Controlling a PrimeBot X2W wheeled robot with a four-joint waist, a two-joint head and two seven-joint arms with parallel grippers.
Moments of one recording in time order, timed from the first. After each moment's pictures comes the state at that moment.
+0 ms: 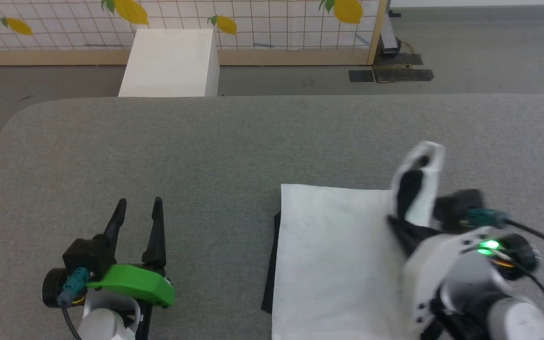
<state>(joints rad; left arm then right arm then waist) -0.11 0.11 -0.01 0.21 -0.21 -0.11 -0.26 -0.03 -0.05 0.11 -0.29 0.16 0.13 0.69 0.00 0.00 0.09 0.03</state>
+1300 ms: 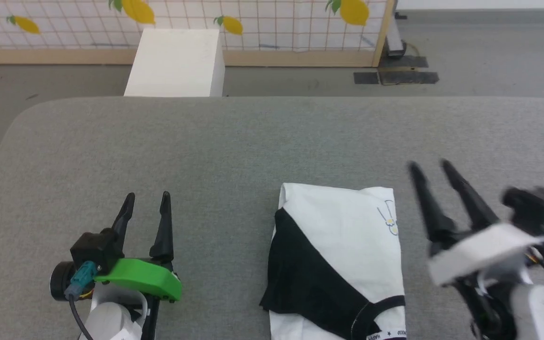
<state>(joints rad) -0.14 0.08 -0.01 0.23 -0.20 -0.12 -0.26 -0.10 -0.05 0.04 -0.12 0.39 0.13 0.14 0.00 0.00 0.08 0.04</state>
